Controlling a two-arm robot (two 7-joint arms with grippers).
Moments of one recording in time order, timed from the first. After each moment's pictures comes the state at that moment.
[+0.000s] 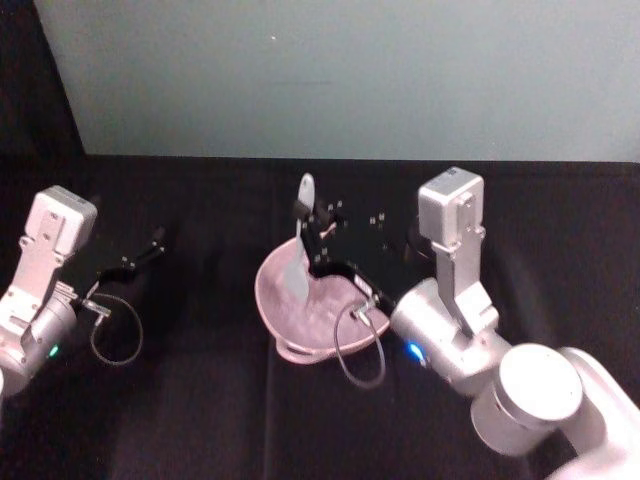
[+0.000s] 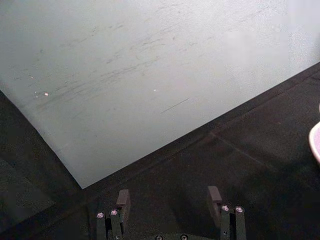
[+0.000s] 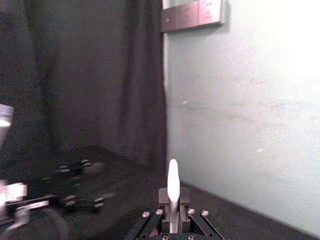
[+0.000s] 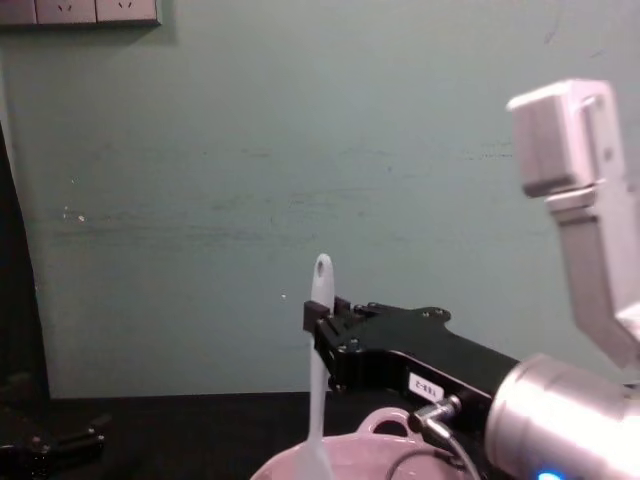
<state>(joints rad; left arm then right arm) -0.20 0.60 0.45 -1.41 -0.25 -0.12 0.03 0.18 0.15 -0.41 -1.51 0.15 -0.12 0.28</state>
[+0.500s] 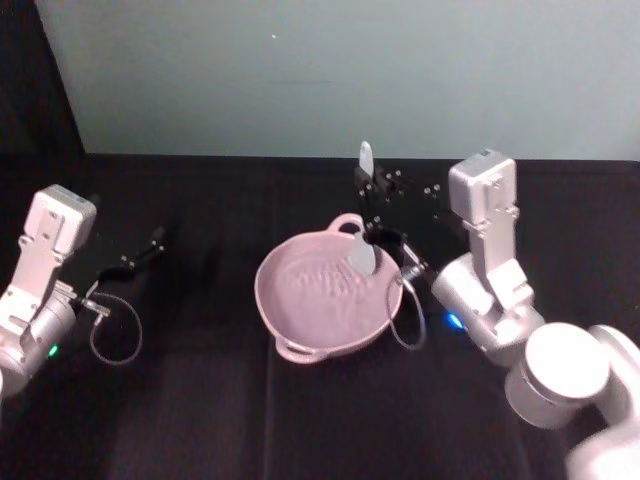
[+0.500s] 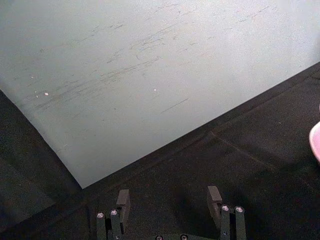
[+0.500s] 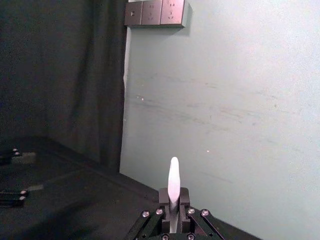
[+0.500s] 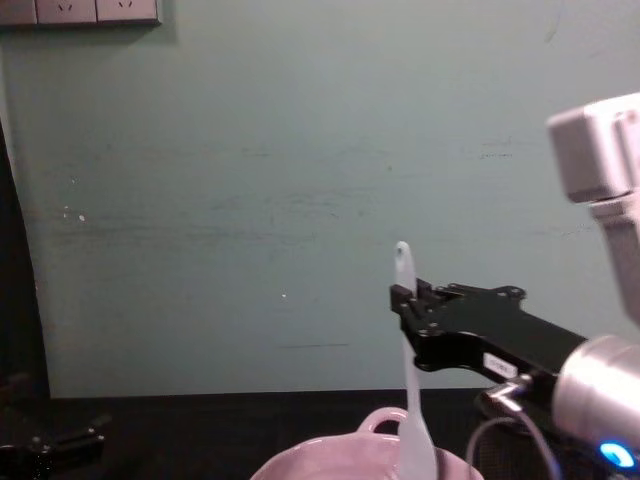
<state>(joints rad) -0.20 0.60 0.45 -1.41 -0.25 -0.12 0.03 0.22 0.16 -0.33 -1.45 0.04 -0.17 0.22</state>
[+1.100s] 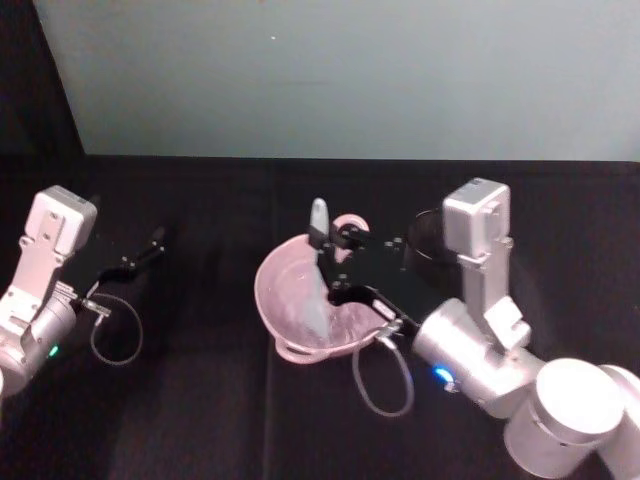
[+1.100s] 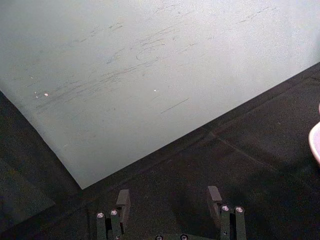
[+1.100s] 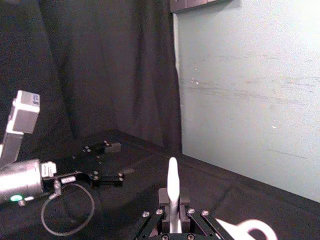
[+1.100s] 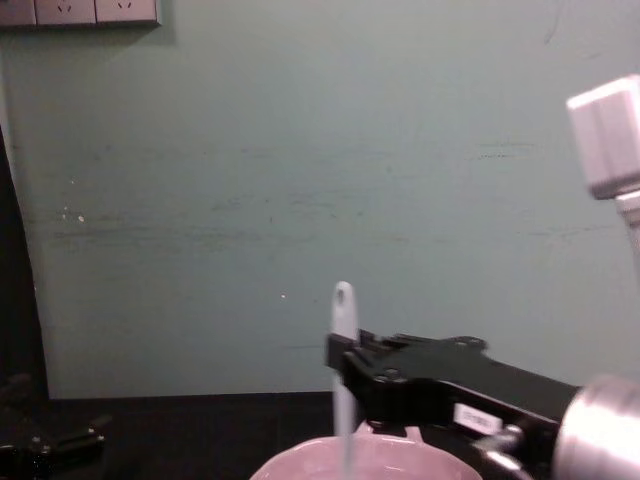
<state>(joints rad) -0.20 0.60 0.45 -1.41 -0.25 -0.12 0.03 0.08 0.22 -0.38 -1.66 0.22 0.02 0.35</state>
